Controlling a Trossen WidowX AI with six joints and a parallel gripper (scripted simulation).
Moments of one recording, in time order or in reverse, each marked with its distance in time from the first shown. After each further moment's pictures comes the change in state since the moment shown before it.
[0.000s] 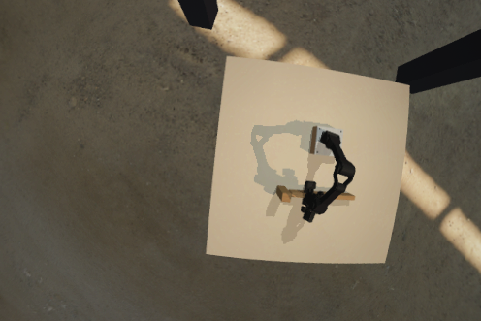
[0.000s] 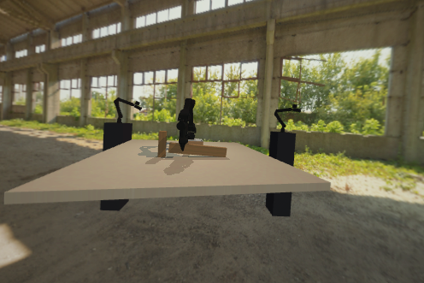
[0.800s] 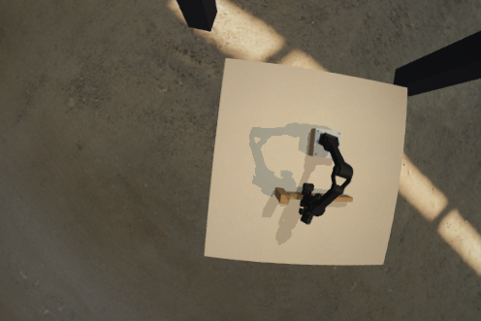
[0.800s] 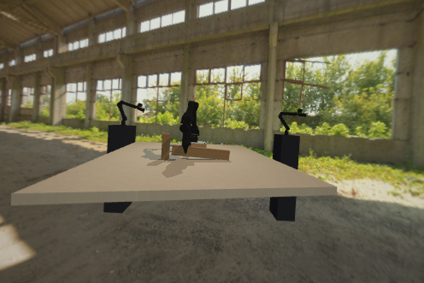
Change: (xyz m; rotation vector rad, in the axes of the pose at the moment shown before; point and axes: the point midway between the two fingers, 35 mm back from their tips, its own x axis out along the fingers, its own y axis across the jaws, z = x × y) arm -0.001 -0.001 -0.003 -0.003 0.002 -0.002
